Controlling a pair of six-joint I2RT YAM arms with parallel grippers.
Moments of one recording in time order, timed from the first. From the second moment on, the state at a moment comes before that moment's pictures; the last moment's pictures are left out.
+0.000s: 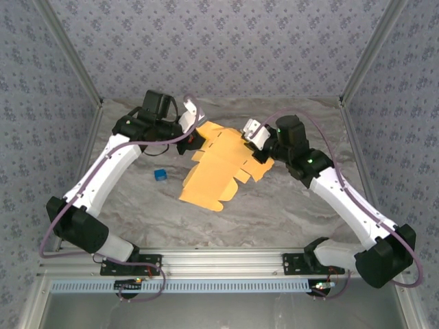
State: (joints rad) left arm -0.46 1.48 1.55 -0.84 0.66 0.36; right arm 0.53 1.20 1.10 -0.34 -0.18 -0.56
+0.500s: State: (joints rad) left arm -0.46 1.53 1.53 -0.78 0.66 0.25; right arm 0.60 1.19 1.04 -0.27 0.05 -0.54
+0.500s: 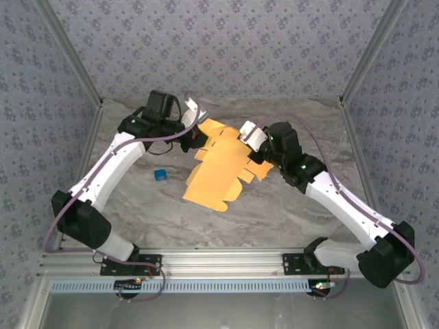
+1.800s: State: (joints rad) left arm -0.44 1.59 1.59 -0.78 0.70 0.10; right arm 0.80 1.22 0.89 0.07 0.58 -0.72
